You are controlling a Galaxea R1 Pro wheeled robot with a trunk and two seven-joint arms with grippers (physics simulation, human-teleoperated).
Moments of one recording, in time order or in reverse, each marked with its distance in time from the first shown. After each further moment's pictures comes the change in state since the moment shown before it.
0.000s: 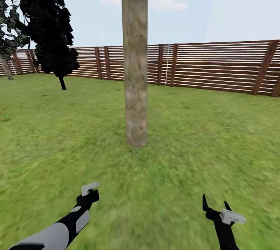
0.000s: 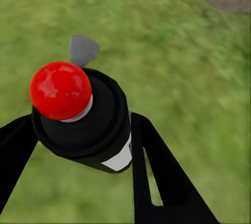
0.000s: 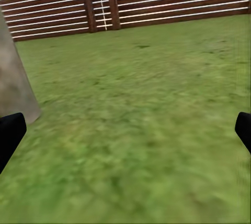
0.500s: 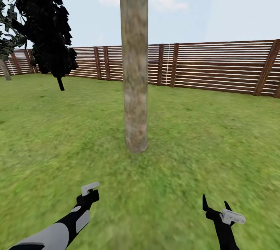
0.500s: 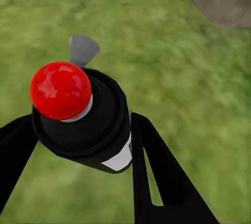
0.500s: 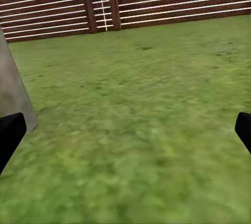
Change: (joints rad) left arm 0.000 0.000 0.000 0.000 0.000 0.000 0.000; right arm 0.000 0.000 0.000 -0.002 0.000 0.000 0.000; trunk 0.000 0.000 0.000
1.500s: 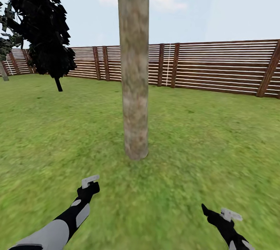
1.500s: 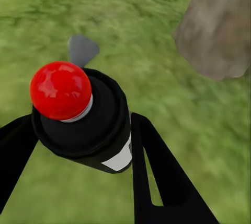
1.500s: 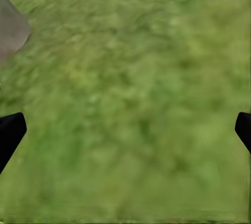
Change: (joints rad) left arm 0.005 0.003 -0.003 -0.103 -0.002 -0.001 0.000; right arm 0.000 0.002 0.083 -0.214 0.010 0.762 0.000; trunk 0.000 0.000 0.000
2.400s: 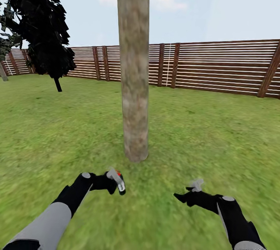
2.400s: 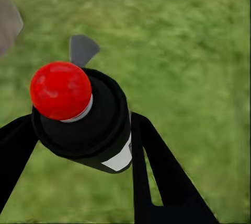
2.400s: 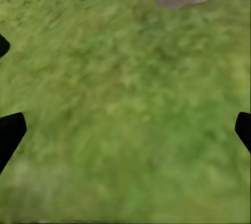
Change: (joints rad) left arm -0.042 0.004 -0.034 -0.342 -0.747 0.407 -0.885; right arm -0.011 -0.017 0.617 -0.365 0.001 0.452 0.473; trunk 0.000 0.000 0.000
